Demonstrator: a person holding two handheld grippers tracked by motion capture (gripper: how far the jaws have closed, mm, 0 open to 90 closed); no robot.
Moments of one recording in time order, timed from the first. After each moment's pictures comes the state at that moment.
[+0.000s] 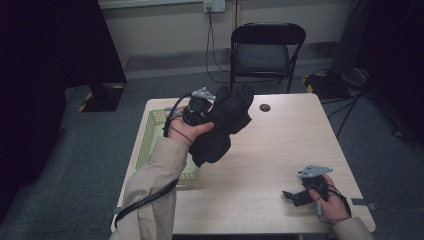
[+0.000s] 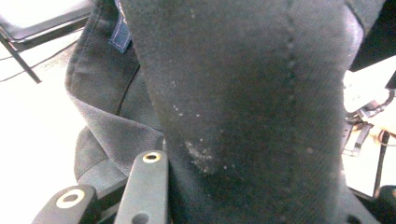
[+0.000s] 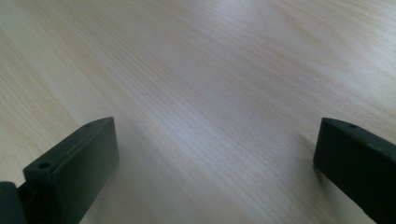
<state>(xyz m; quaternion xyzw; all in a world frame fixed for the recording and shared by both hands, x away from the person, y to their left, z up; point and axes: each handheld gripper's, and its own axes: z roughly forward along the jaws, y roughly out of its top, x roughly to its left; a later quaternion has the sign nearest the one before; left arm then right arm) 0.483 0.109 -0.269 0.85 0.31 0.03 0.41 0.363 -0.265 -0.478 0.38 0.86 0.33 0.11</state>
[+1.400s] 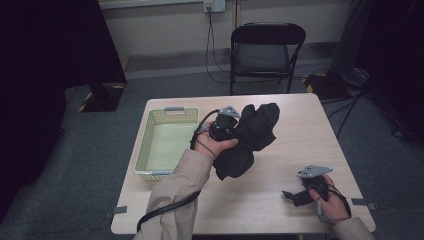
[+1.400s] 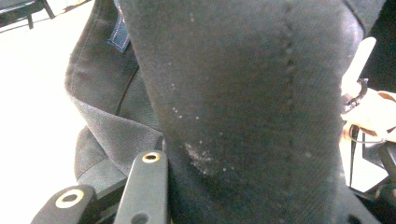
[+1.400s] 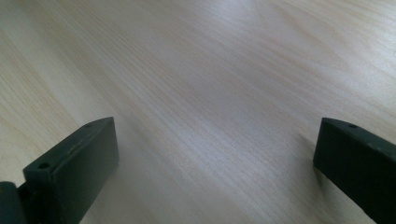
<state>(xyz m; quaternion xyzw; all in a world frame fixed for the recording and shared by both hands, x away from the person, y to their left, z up) 0.471 0.051 -0.323 0.86 0.27 -0.03 0.44 0.363 -0.265 -0.478 0.38 0.86 0.33 0.11</state>
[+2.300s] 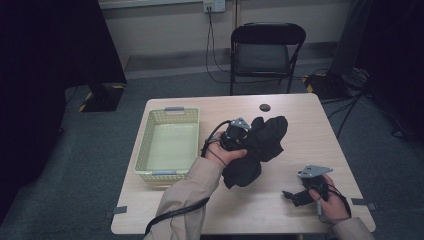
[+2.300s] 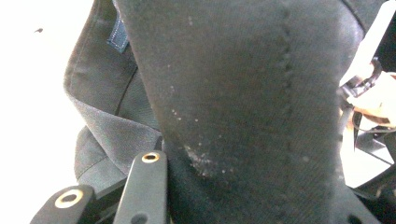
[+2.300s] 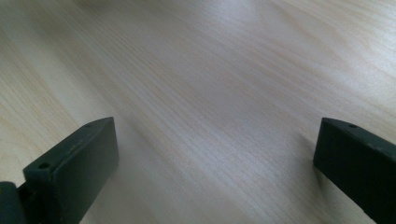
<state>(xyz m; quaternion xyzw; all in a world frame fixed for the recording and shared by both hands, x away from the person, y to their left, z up) 0.463 0.024 -0.360 0.87 0.26 -0.05 0.42 0.363 -0.265 -0.478 0.38 0.86 0.33 0.11</state>
